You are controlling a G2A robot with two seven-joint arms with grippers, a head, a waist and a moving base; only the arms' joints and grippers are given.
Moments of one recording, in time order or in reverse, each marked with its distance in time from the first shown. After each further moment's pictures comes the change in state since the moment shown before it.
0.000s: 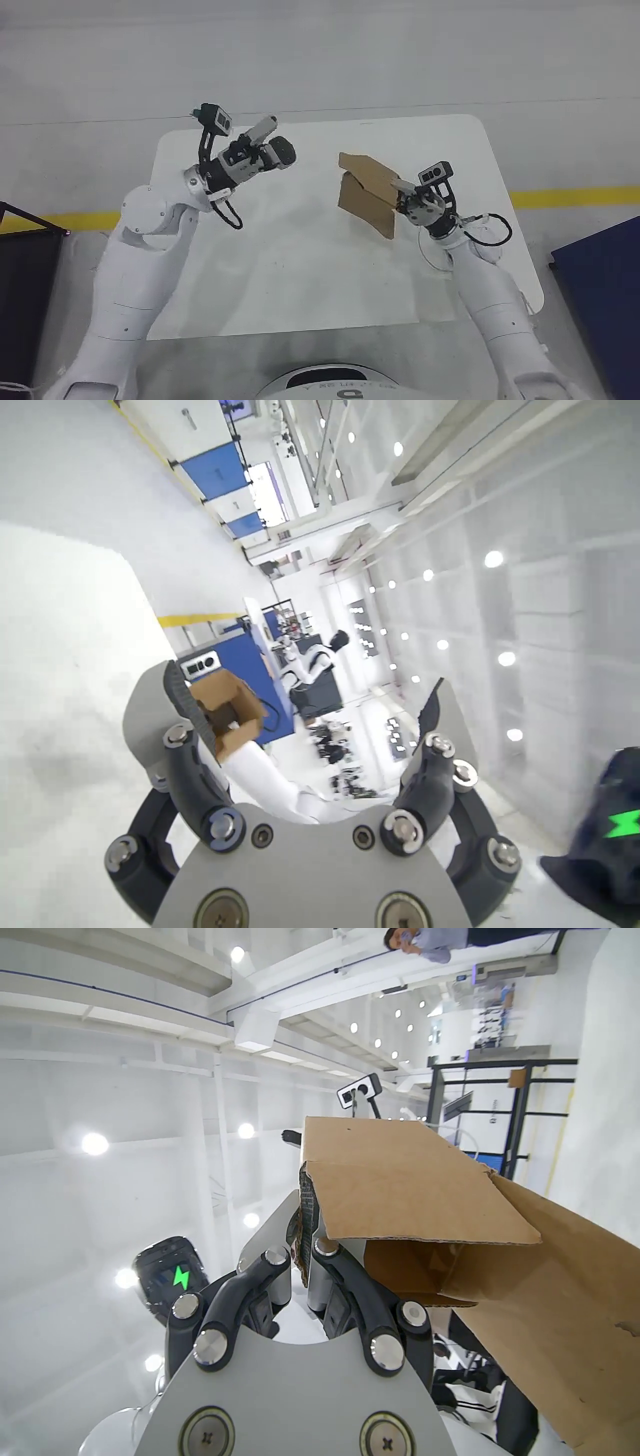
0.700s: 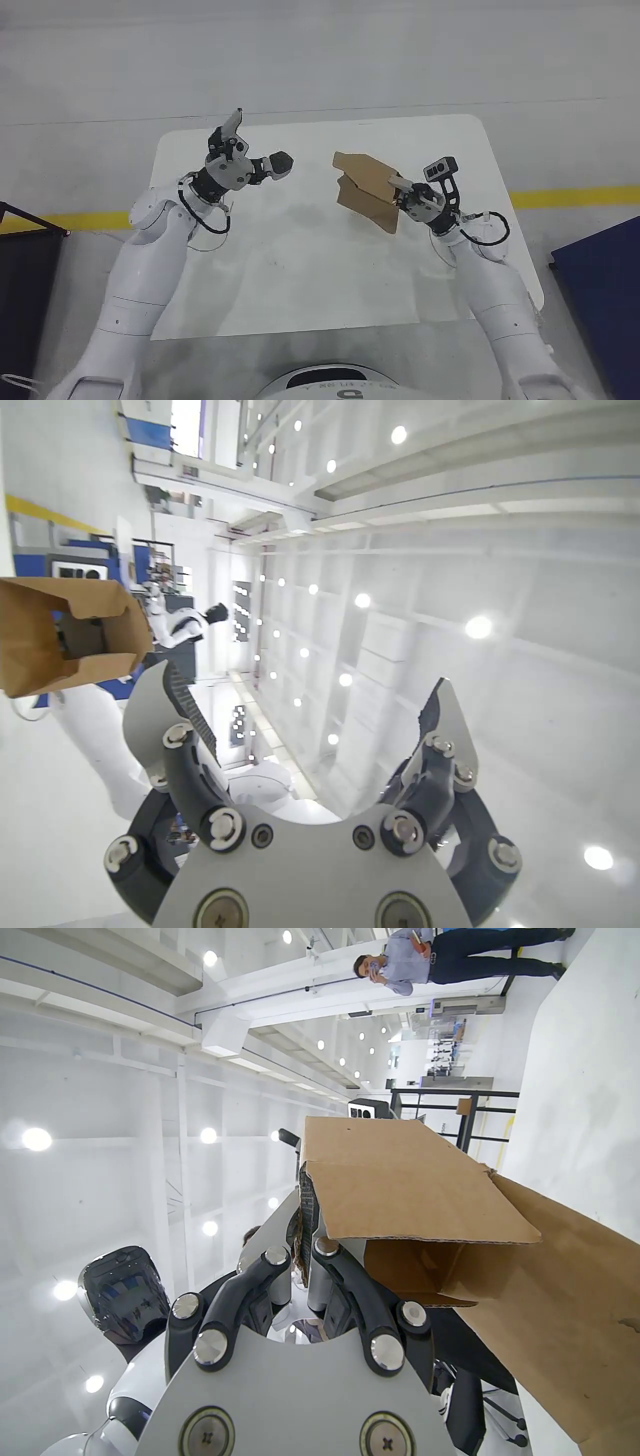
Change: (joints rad) left arm -0.010 -0.026 0.033 0.181 -0.522 0.158 -0.145; right arm -0.016 0.015 0.016 -0.067 -0.107 -0.036 -0.053
